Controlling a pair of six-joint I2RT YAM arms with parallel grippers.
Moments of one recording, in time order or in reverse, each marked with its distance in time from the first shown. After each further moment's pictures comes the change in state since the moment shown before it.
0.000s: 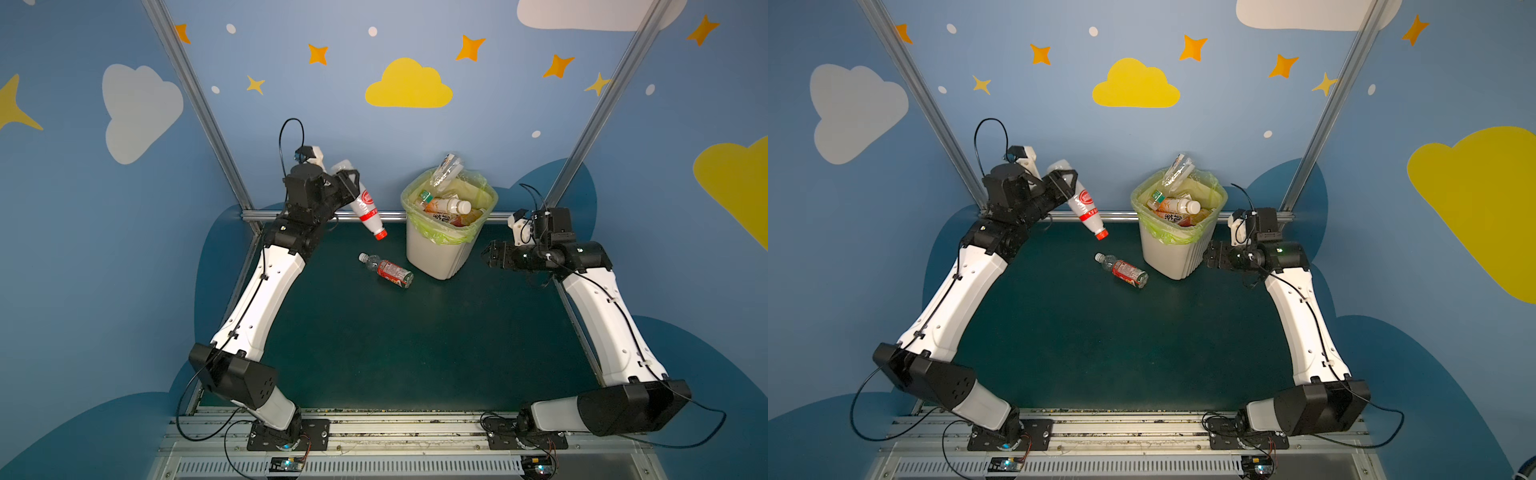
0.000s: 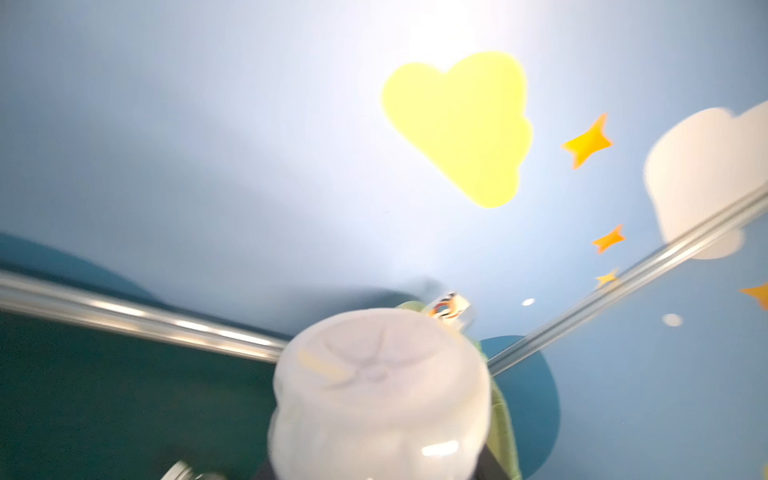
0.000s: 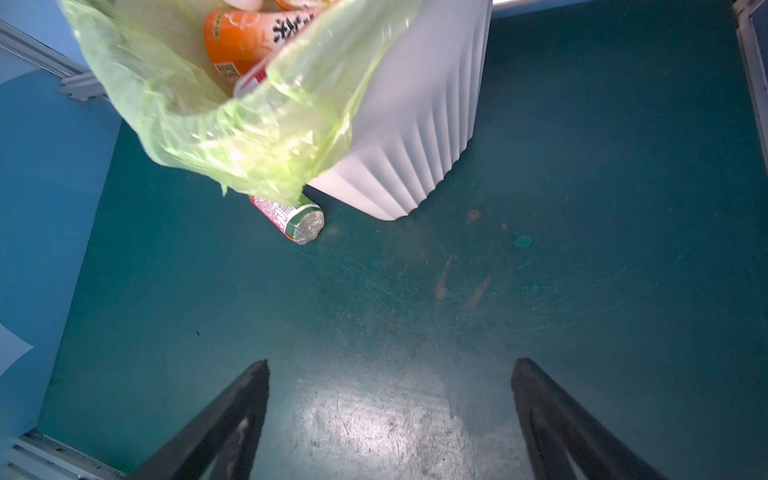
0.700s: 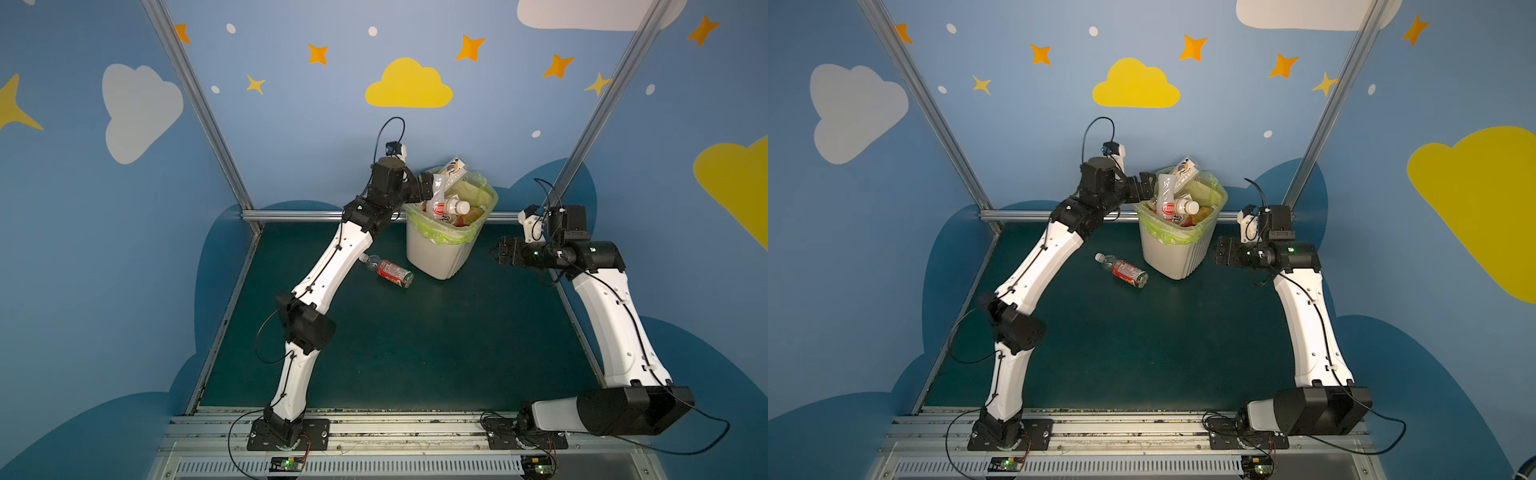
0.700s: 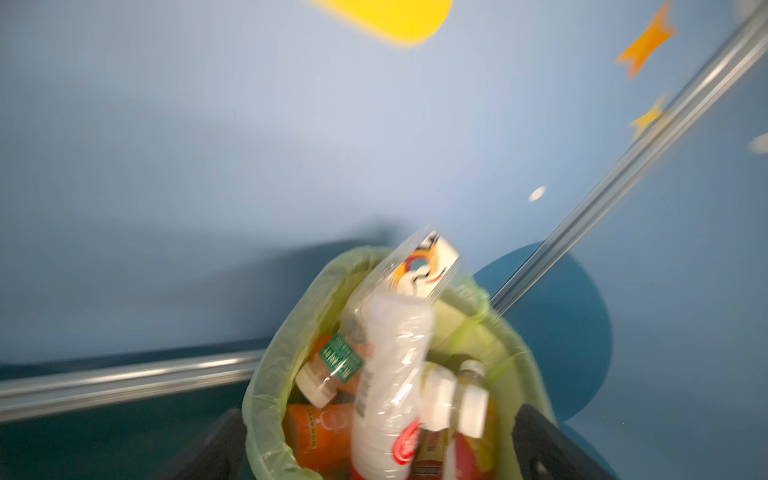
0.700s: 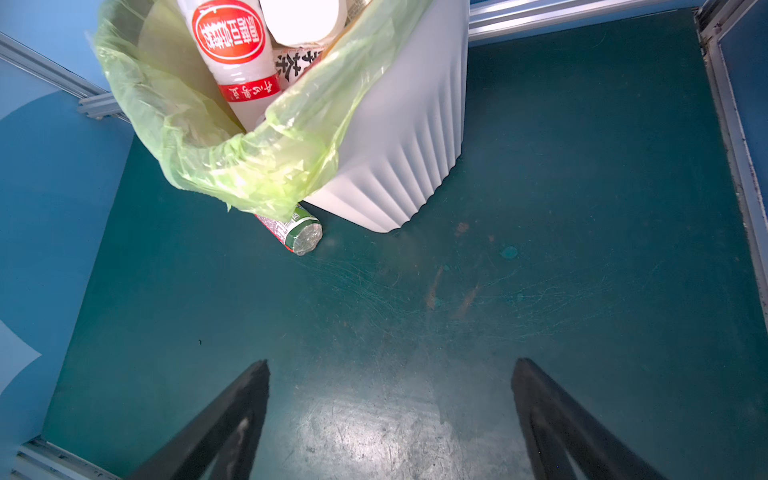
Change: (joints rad) left arm -0.237 0.412 0.517 -0.200 -0.146 0.277; right arm -0.063 -0.010 0.019 -0.010 -0.050 -0.035
